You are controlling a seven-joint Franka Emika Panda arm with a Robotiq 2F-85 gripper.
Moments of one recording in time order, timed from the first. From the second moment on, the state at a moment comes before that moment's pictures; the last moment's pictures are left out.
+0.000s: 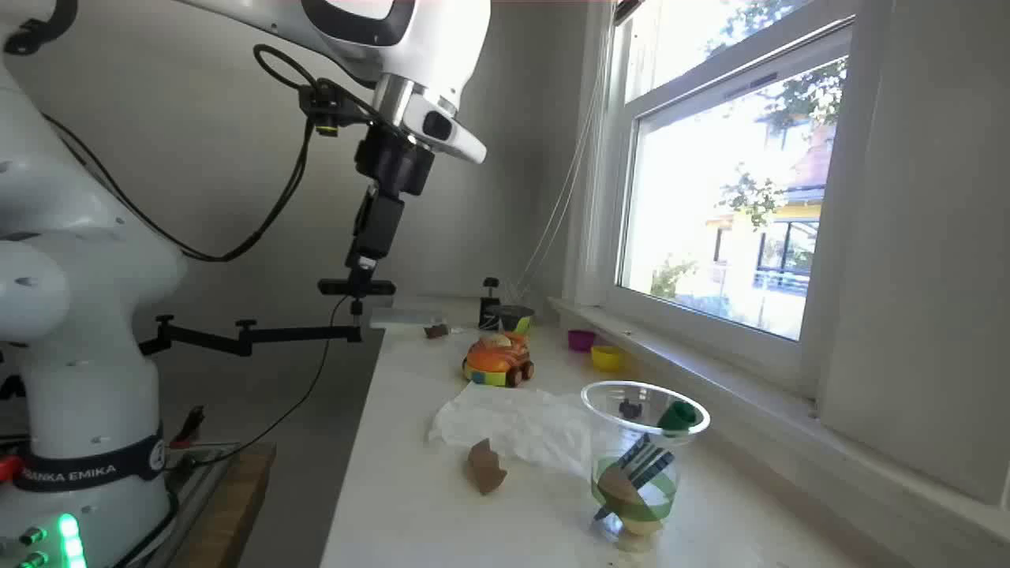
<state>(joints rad) -0.06 -0.59 -0.18 -2.35 -0.09 1.49 -0.28</state>
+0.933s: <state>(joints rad) -0.06 -0.59 -0.18 -2.35 -0.09 1.49 -0.28</state>
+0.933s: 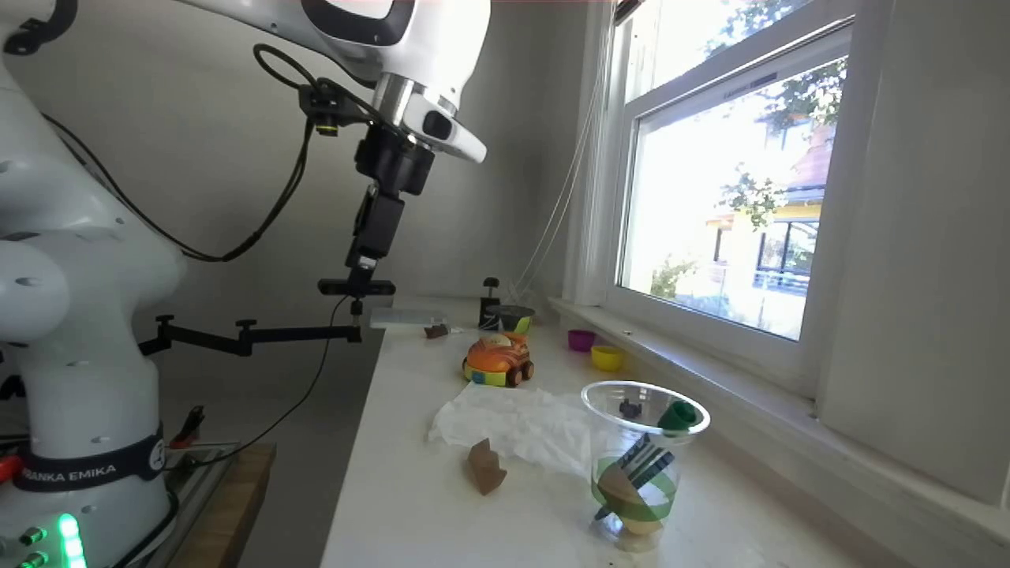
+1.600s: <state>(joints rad) -0.08 -0.42 -0.19 -2.41 -0.07 2.04 -0.15</state>
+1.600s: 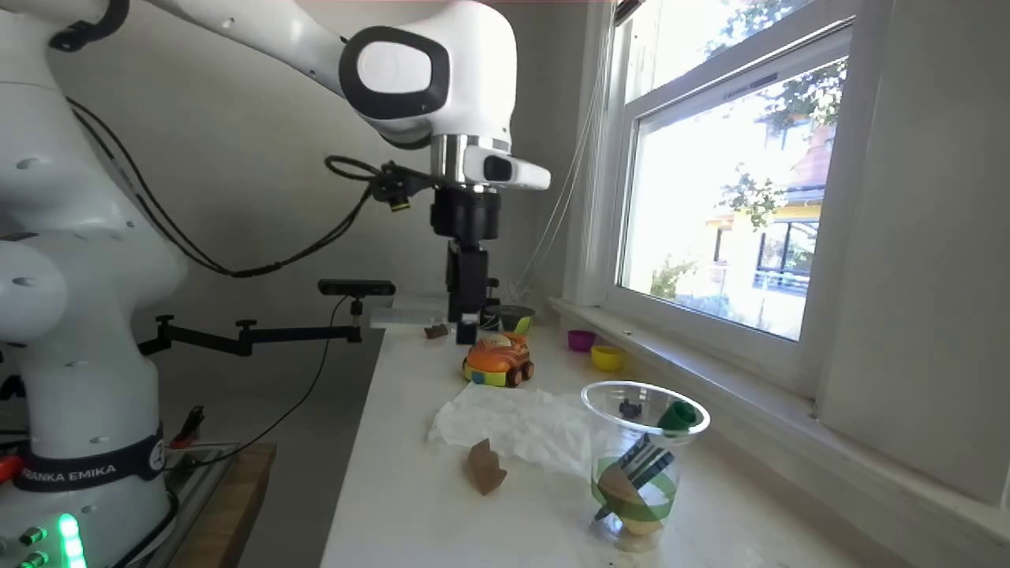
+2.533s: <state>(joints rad) -0.08 -0.08 -0.17 -2.31 -0.04 2.30 0.07</state>
